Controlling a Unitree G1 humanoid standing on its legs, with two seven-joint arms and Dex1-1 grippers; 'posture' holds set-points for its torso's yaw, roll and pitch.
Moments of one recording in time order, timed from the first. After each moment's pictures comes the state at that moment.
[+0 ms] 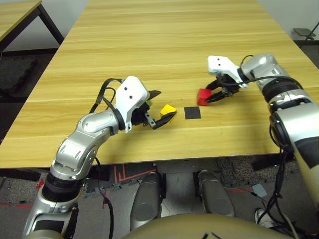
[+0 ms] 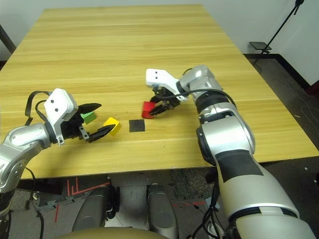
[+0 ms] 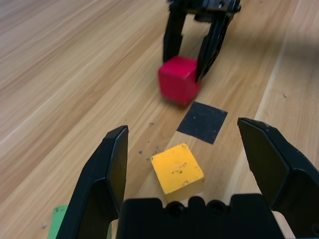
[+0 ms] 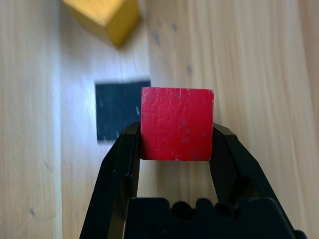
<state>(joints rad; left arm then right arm) -0.26 0.59 -0.09 -0.53 -0.40 0.71 -0.63 -1.21 -0.35 0.29 1.08 -0.29 0.04 1.53</state>
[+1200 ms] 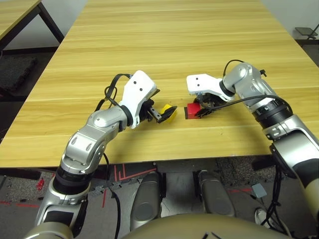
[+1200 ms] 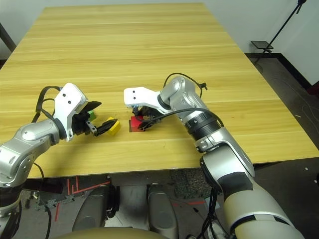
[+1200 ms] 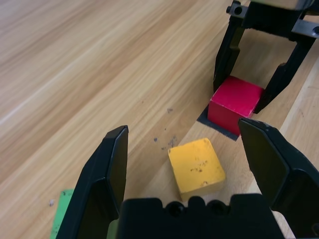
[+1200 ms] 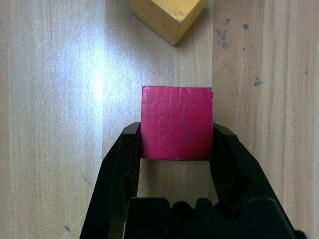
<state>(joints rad) -0.30 0.56 -0.11 -0.53 -0.37 0.90 -0.50 -0.93 -0.44 0.48 0.41 -0.26 0.38 1.48</state>
